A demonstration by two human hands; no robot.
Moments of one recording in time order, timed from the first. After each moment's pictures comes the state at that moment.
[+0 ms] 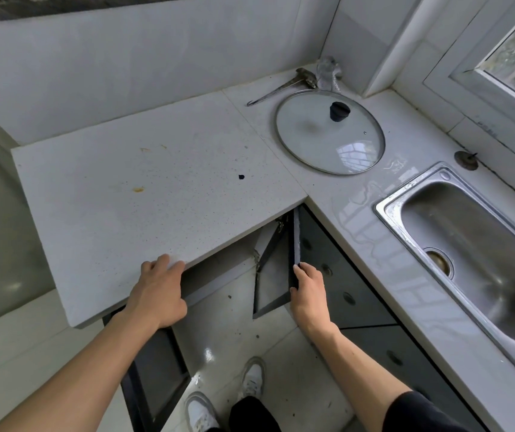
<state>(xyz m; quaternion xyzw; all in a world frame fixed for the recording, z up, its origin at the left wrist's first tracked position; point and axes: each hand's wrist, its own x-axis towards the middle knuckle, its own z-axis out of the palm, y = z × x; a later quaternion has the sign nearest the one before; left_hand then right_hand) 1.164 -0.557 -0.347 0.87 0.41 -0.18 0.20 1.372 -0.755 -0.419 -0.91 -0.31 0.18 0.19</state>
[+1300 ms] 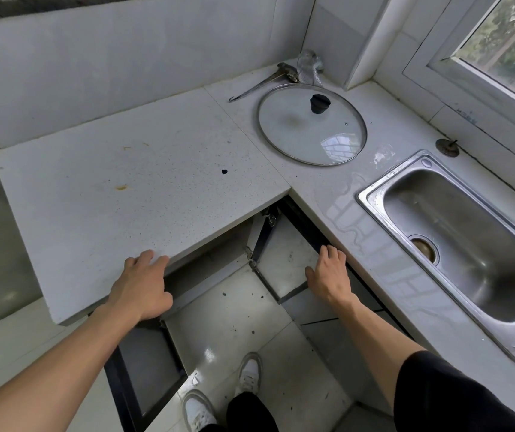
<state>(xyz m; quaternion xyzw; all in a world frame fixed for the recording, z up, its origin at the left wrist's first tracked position) 1.164 -0.560 -0.349 0.87 0.41 -0.20 0.18 1.444 -0.787 -0.405 -0.94 -0.30 0.17 0.04</state>
